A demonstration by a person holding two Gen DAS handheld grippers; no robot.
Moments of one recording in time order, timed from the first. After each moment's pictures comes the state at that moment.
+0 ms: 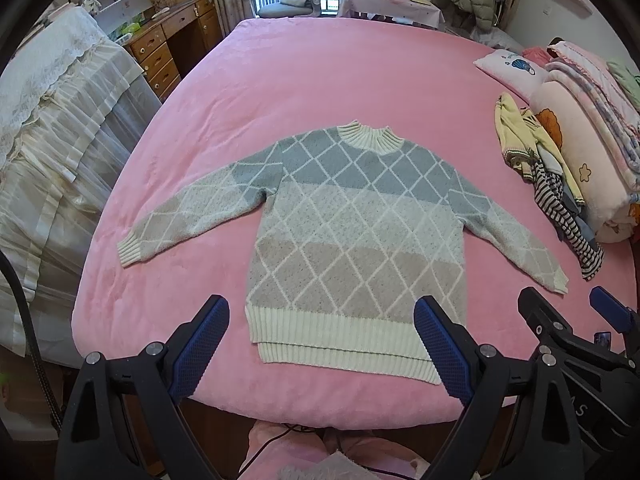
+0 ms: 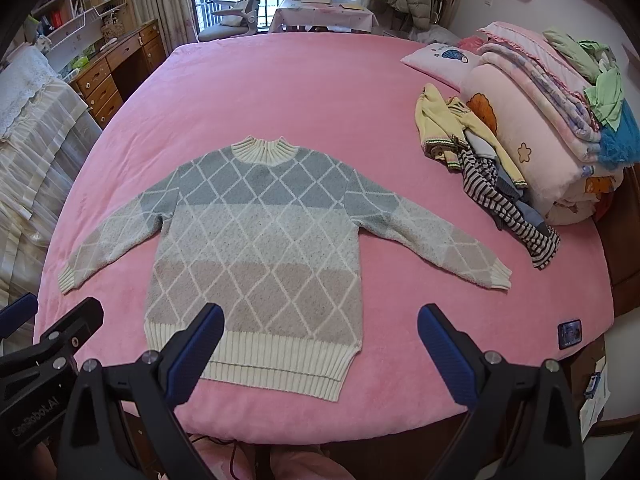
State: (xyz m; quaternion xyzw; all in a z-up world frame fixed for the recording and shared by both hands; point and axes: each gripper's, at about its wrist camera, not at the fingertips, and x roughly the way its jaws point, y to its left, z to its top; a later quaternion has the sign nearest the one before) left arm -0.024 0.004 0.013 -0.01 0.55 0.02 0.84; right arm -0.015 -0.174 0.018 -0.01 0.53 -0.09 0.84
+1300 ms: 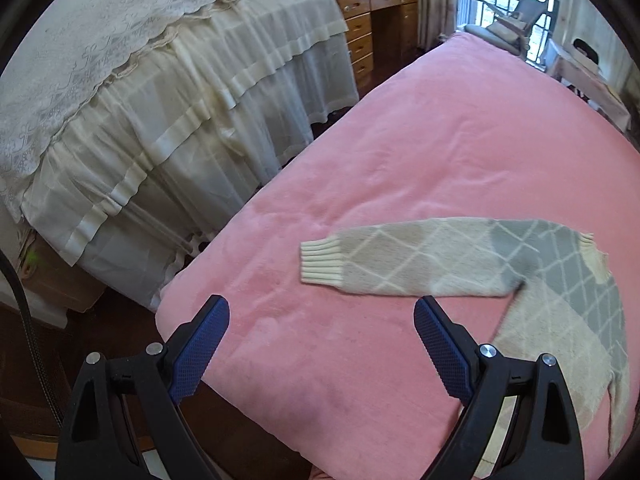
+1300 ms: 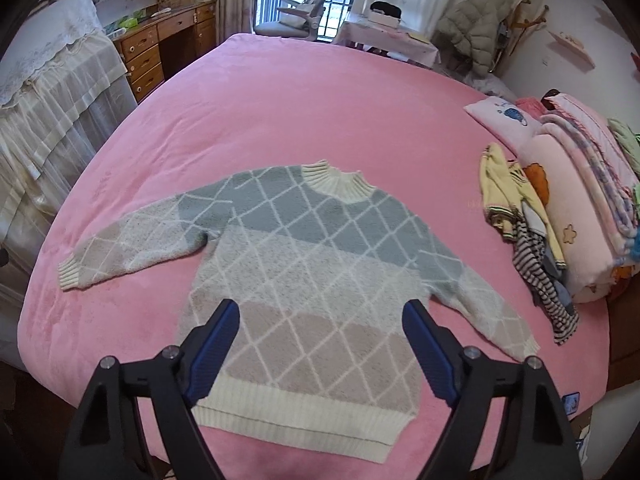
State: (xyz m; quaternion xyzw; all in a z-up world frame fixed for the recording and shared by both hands) left arm 0.019 0.365 -0.057 -0.11 0.52 0.31 0.79; right arm 0.084 -0.038 -0.019 -0.09 0.52 -0.02 0.85
